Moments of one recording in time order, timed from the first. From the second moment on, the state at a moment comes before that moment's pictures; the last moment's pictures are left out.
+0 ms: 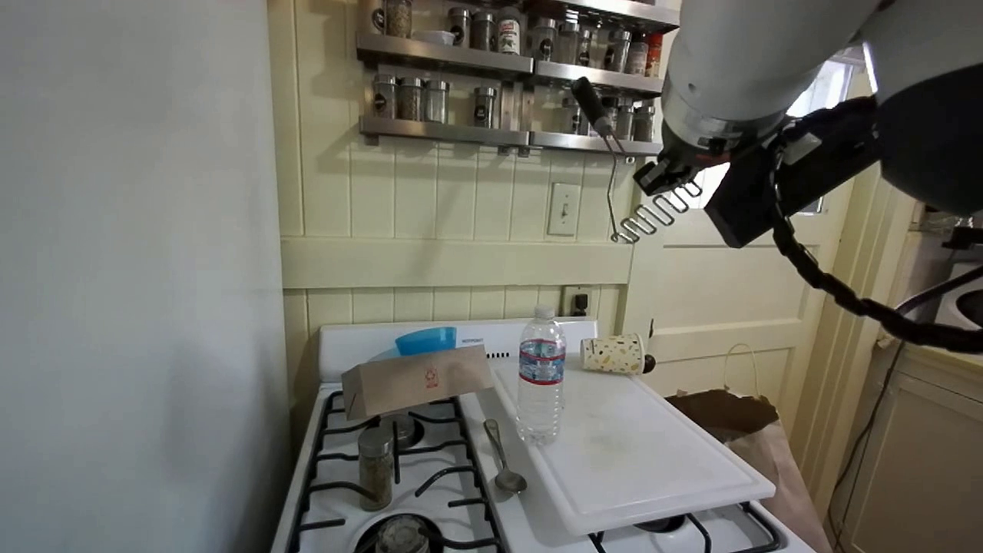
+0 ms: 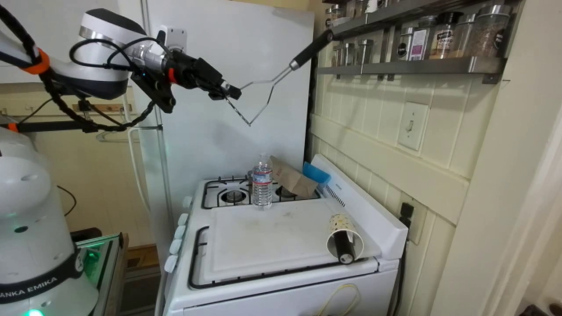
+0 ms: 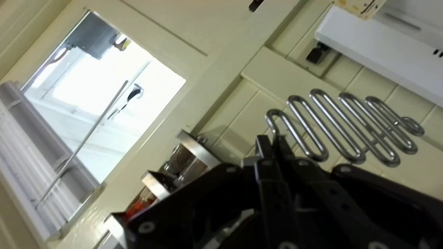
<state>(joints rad) 0.40 -0.87 0.17 -2.74 -1.25 1.94 1.08</state>
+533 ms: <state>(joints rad) 0.36 -0.93 0.33 -2.64 -1.41 1.80 1.15</state>
